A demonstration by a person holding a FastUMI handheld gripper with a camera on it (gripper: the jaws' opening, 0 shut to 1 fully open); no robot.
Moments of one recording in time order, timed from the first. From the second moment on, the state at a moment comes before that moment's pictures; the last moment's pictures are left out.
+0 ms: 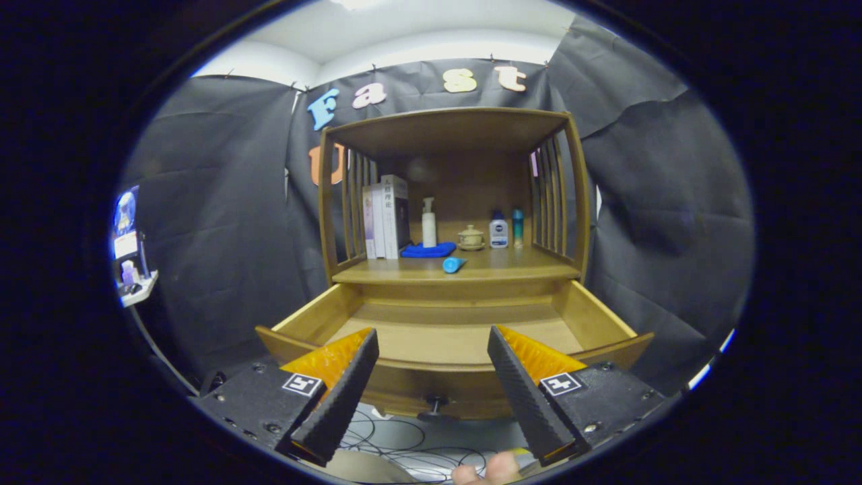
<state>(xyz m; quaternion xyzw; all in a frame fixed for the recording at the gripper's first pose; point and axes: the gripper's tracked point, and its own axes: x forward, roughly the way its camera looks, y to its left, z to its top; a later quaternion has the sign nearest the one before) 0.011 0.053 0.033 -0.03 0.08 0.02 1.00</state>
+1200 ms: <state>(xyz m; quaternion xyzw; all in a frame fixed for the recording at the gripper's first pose) 0.080 0.029 -0.094 -0.01 0.15 -0.07 0.99</state>
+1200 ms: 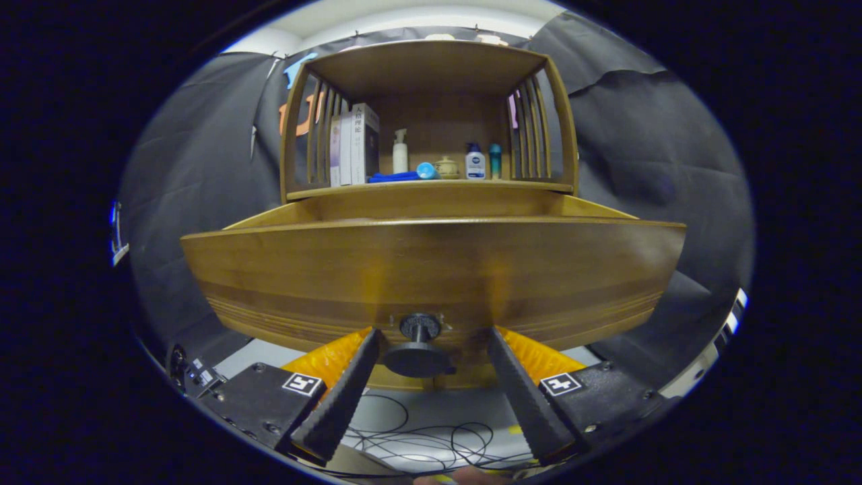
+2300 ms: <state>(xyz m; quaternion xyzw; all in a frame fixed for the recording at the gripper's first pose) 0.120 0.027 -0.080 -0.01 0.15 -0.07 0.99</state>
